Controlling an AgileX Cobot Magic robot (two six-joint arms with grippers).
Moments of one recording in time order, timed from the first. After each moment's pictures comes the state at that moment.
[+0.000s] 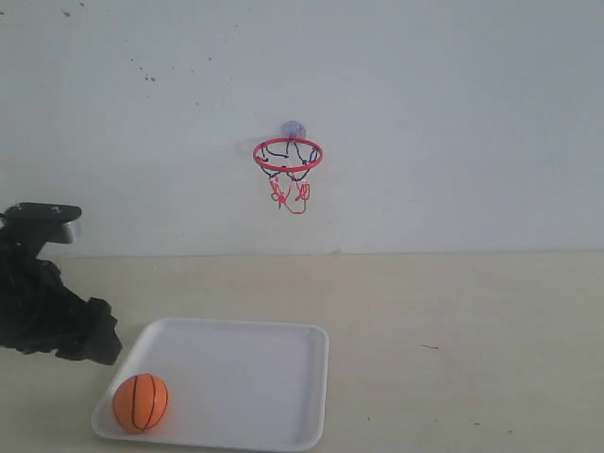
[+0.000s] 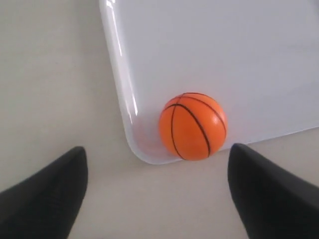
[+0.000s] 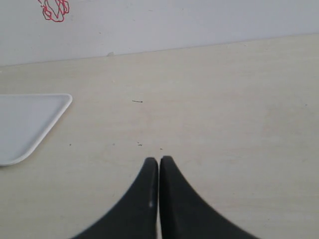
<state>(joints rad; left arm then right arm) -0.15 1.62 -1.03 -0.26 0.62 0.34 0.20 0.02 0.00 -0.07 0.33 0.22</state>
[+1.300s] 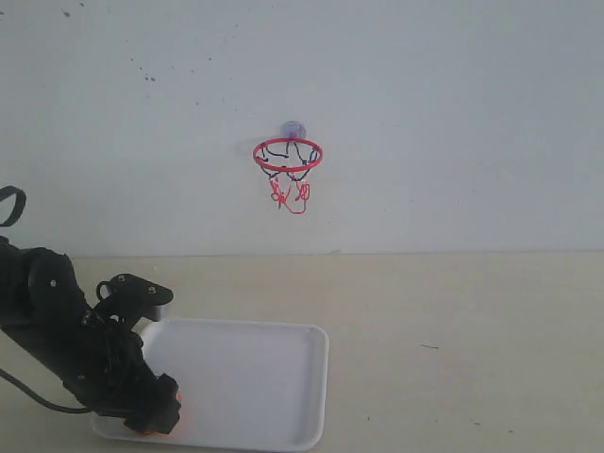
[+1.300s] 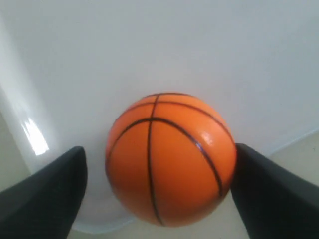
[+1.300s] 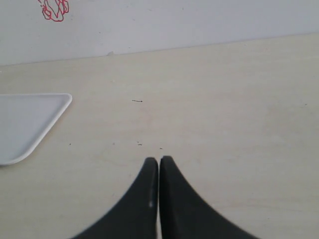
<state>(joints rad) -0.29 1.91 -1.05 -0.25 0.44 0.46 0.20 0.02 0.00 -0.07 0.33 0.22</state>
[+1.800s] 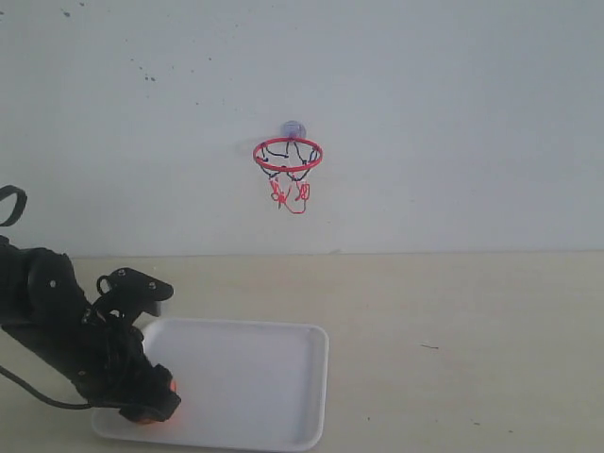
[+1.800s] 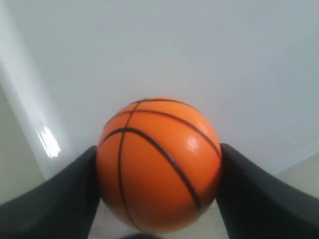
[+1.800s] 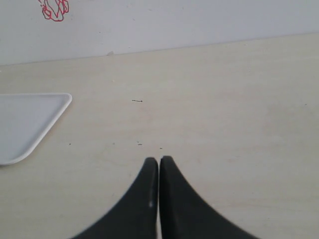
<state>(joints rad) -0.29 1.91 -1.05 -0.22 0.40 0.46 0.20 0.02 0.00 -0.07 0.33 0.22</state>
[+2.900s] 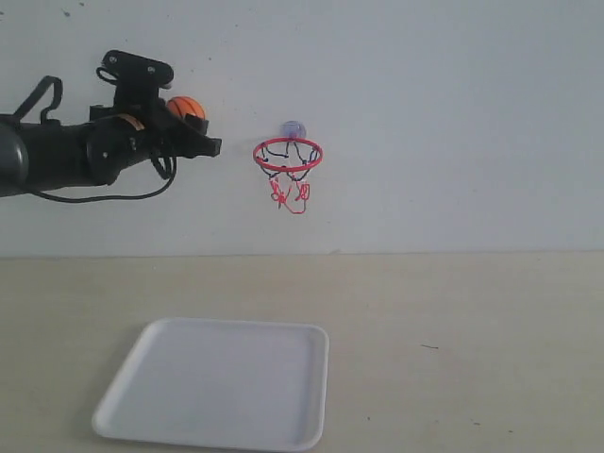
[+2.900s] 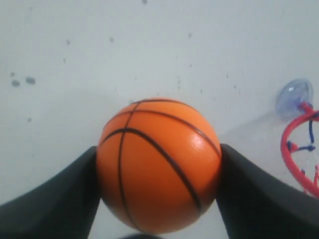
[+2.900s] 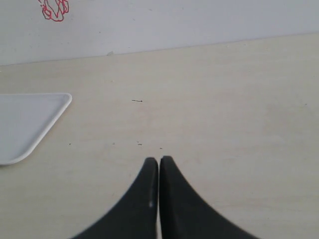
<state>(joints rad) -0.24 2.18 -1.80 -0.08 -0.18 0.28 0.20 0.02 0.00 -0.07 0.33 0.22</state>
